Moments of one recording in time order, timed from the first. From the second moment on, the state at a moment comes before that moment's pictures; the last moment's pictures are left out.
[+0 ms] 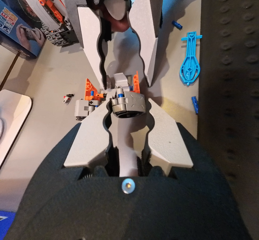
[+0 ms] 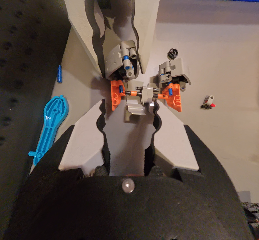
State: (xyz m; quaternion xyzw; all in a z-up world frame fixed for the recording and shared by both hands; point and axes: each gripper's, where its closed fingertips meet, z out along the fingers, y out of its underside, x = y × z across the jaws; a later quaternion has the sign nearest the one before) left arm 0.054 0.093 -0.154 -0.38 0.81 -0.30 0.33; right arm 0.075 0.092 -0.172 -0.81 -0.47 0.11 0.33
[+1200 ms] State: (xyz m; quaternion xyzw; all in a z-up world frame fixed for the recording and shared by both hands) left arm 0.049 0.093 -0.151 -0.38 0.81 -0.36 0.25; right arm 0.071 0.094 -0.175 -0.81 -0.48 0.12 0.33
